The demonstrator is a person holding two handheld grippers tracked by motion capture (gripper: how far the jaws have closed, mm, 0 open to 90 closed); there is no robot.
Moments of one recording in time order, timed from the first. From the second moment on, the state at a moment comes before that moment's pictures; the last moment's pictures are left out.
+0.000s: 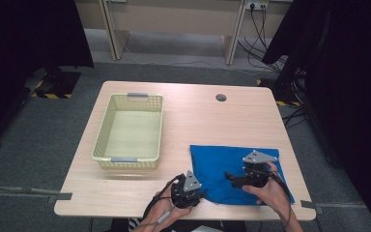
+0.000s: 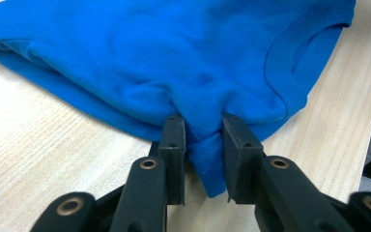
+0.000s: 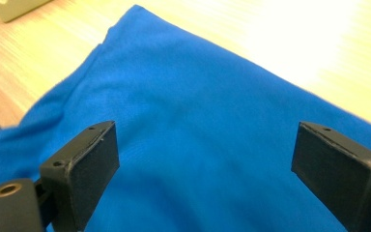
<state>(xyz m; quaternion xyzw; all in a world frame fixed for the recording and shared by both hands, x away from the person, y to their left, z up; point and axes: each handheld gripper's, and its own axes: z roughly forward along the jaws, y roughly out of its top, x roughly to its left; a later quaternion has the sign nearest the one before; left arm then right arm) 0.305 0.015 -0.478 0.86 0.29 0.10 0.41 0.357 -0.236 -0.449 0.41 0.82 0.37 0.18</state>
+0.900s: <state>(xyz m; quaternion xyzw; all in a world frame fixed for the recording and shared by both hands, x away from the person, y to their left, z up) 0.304 0.016 -0.479 0.85 0.29 0.10 0.42 0.407 -0.180 -0.442 0.38 0.83 0.38 0.17</state>
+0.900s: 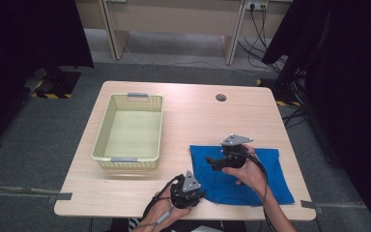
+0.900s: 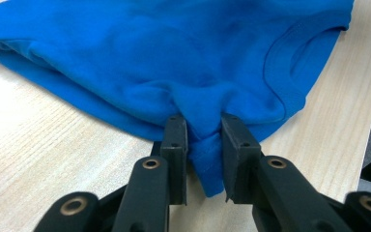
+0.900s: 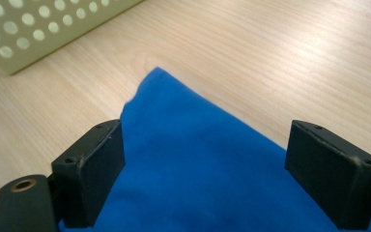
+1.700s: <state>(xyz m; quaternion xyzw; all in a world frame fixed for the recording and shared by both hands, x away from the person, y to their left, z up) 0.305 0.016 -0.479 0.85 0.29 0.10 0.42 0.437 -0.140 -0.456 0.34 0.85 0.38 0.15</state>
